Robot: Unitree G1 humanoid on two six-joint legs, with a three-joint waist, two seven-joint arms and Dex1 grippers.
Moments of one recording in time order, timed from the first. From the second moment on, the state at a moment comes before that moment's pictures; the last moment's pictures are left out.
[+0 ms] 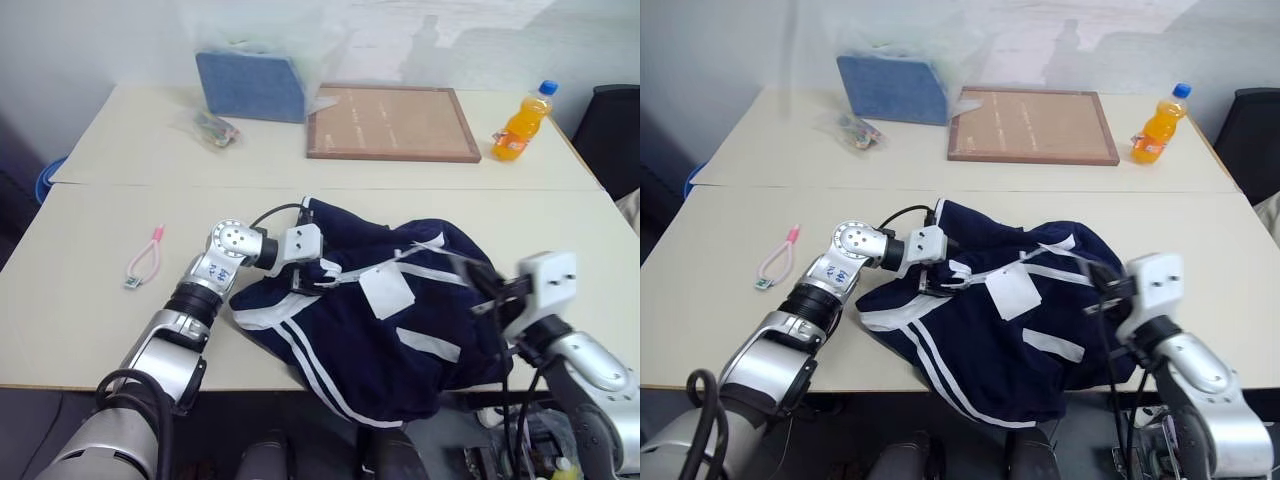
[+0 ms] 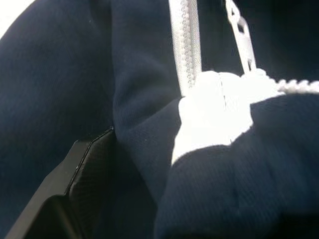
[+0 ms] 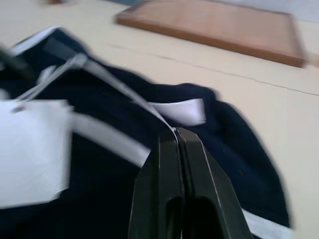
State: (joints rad) left arm -0.91 0.38 -0.29 0.70 0.06 -0.16 -1.14; right arm 0.07 -0.51 -0.21 -0.68 0.42 0.60 0.37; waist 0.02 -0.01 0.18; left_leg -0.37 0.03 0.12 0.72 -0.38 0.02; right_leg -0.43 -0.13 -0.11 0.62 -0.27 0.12
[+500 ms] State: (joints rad) left arm -0.65 0.63 -0.17 0.24 -0.07 0.17 -1.20; right arm 0.15 -0.87 -0.28 -0.60 0.36 0.48 0.74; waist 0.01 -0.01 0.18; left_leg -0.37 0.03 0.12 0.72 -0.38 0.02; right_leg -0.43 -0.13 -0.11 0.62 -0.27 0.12
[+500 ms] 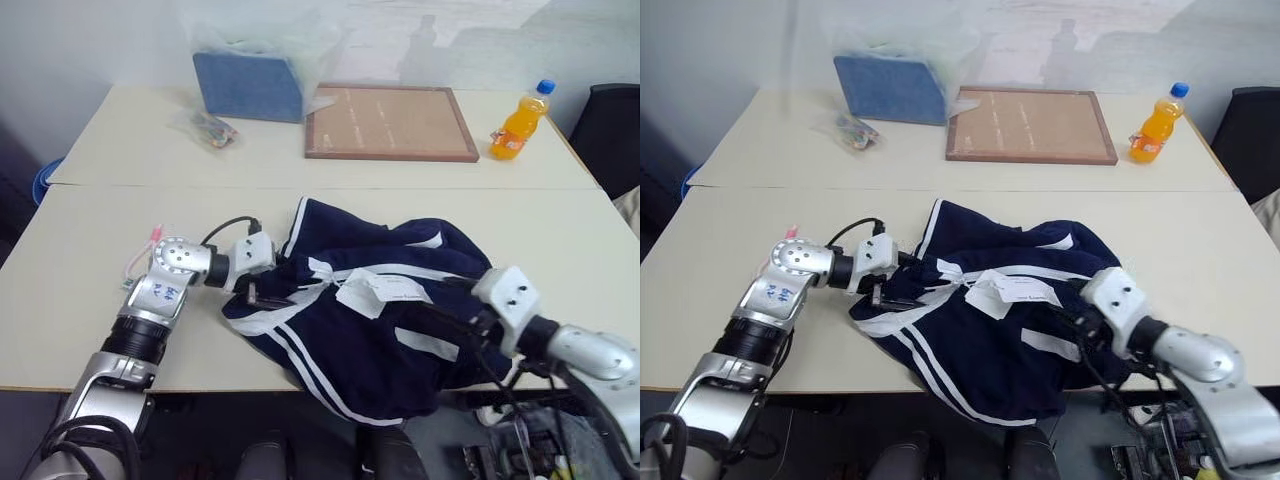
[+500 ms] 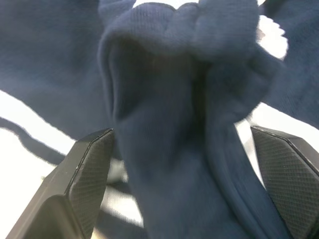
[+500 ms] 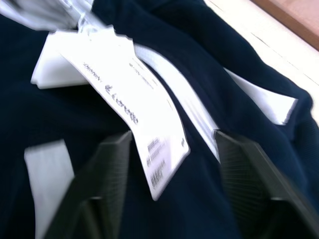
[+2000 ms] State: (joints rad) left arm -0.45 0.80 -0.32 -0.14 -0.11 0.15 -1.40; right arm 0.22 -1.23 -0.33 0.12 0.12 -0.21 1.33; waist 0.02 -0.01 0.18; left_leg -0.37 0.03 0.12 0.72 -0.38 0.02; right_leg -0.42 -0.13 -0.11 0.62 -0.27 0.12
